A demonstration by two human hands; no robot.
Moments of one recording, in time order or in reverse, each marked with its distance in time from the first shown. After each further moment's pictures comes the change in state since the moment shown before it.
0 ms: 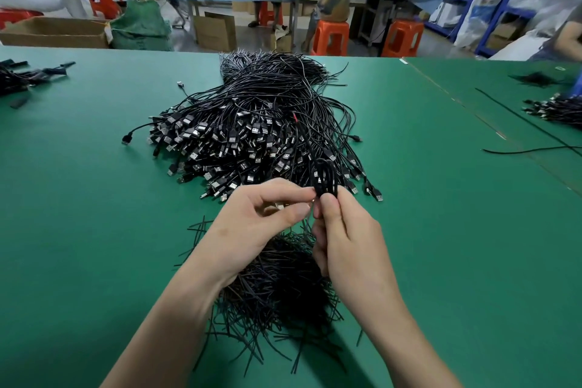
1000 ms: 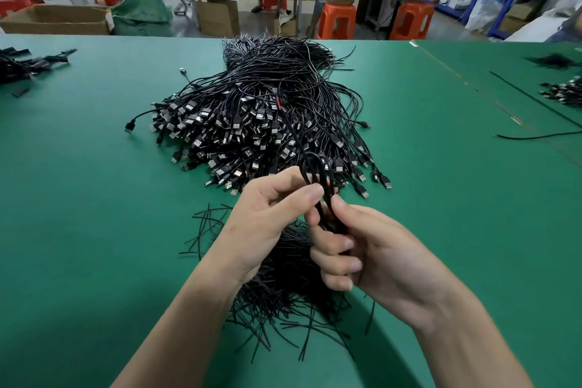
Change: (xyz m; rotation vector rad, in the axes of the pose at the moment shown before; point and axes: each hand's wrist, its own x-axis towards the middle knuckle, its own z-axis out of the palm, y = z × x) left_hand -0.003 -0.013 0.012 -0.119 -0.025 0.031; right_hand 0.002 0.007 -0.034 0.892 -0.769 0.403
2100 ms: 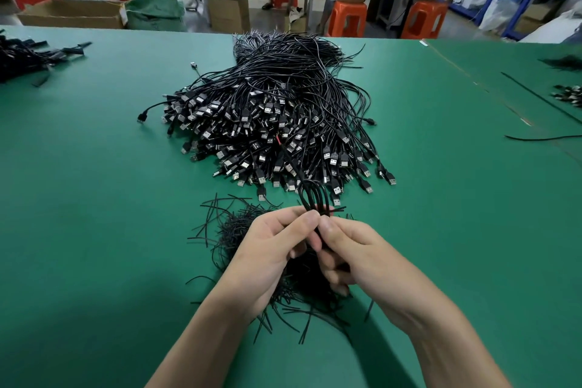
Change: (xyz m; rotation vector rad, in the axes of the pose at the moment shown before) left_hand -0.042 -0.023 0.016 -0.141 0.110 -0.221; right_hand -0.003 0.027 -0.003 -0.556 0.259 0.033
